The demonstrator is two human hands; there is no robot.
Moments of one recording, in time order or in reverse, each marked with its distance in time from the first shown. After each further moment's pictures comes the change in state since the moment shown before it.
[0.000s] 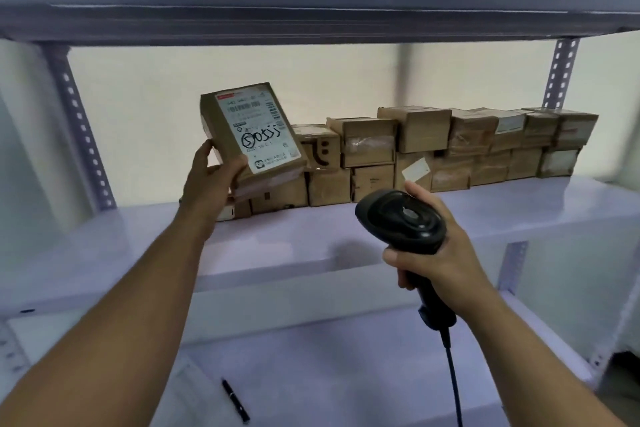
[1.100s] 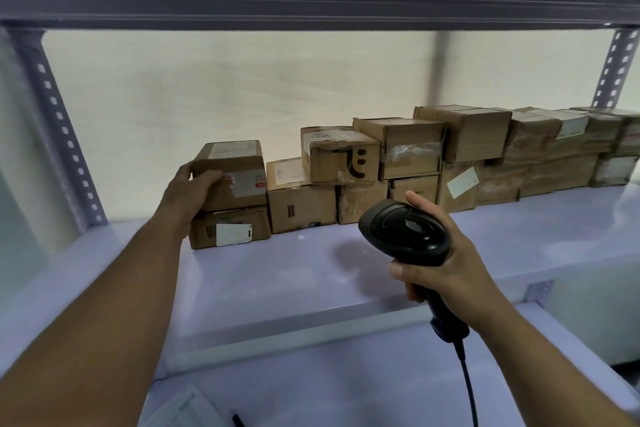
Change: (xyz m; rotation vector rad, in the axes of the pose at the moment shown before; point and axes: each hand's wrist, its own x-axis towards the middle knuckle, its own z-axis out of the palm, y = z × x) left_hand 0.129 -0.064 -0.052 0.128 0.031 -0.186; right_hand 0.069 0.031 0.052 -0.044 -0.048 0.048
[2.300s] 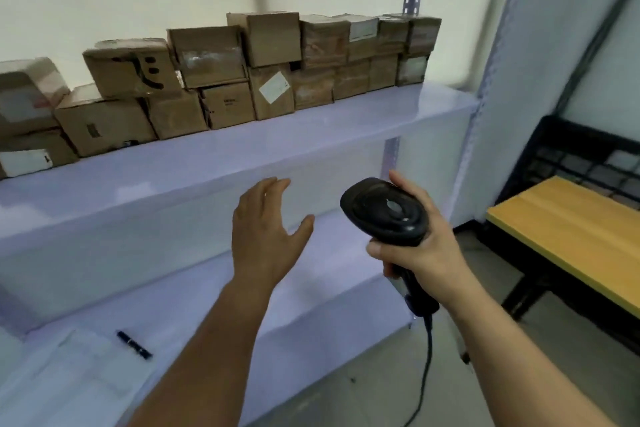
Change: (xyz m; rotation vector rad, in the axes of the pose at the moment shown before) left_hand -0.359 -0.044 0.267 0.531 -0.260 0.695; right_hand -0.233 0.011 -0.192 0.032 0.281 0.188
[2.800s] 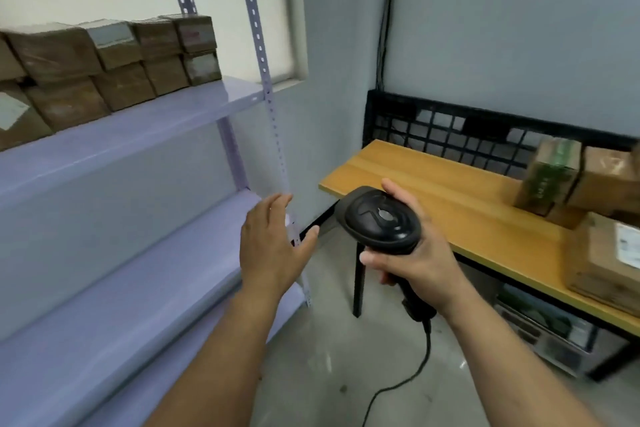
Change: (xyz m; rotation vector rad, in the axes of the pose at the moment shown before) left_hand -0.090 0.272 0.157 -0.203 -0.233 0.207; right_hand -0.173 -0.008 -0.262 -0.082 0.302 0.041
